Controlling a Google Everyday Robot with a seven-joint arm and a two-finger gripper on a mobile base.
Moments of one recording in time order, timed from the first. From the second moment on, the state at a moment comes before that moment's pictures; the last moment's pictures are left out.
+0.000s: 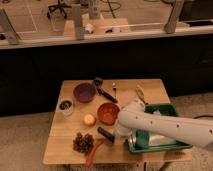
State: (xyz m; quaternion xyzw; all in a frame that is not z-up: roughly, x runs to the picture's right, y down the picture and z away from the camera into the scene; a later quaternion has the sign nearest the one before) arm 0.059 0.262 0.759 -0.35 -0.12 0.02 0.93
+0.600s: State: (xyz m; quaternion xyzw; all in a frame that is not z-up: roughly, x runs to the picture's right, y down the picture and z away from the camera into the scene) arm 0.093 0.203 0.695 -0.31 -0.12 0.02 0.94
